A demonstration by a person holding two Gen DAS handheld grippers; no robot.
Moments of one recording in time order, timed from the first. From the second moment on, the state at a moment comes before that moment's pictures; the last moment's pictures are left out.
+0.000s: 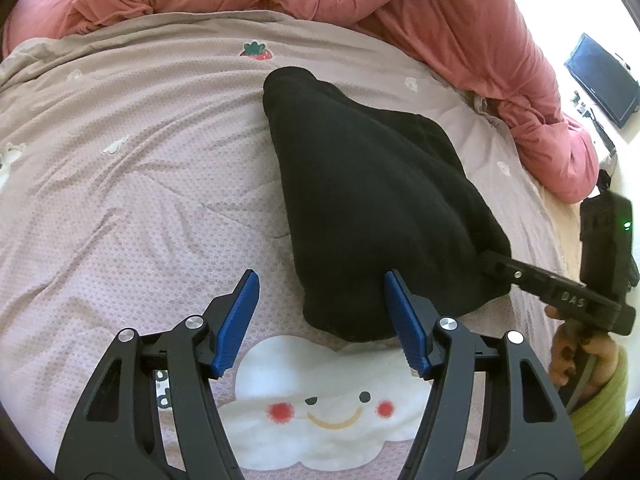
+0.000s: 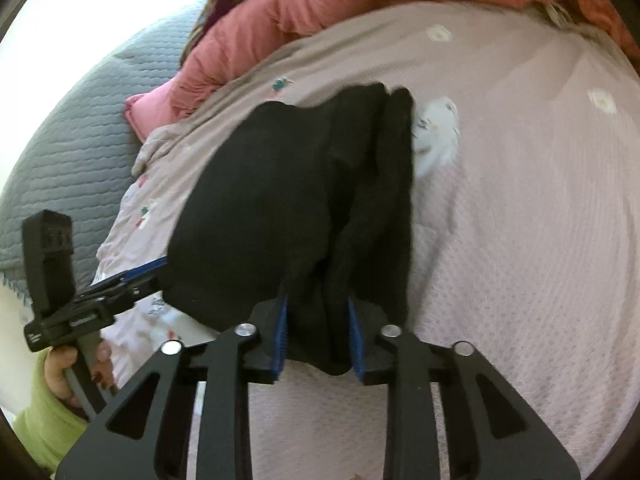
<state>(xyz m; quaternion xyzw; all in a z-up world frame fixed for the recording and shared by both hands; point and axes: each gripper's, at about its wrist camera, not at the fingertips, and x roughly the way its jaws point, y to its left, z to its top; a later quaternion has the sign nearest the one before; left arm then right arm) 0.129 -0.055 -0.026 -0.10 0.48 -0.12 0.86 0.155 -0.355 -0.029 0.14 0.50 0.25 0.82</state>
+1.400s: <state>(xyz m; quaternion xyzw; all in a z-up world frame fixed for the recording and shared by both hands) 0.134 -0.049 -0.039 -0.11 0.50 -0.12 0.85 0.153 -0.337 -0.038 0.08 0.49 0.22 0.84</state>
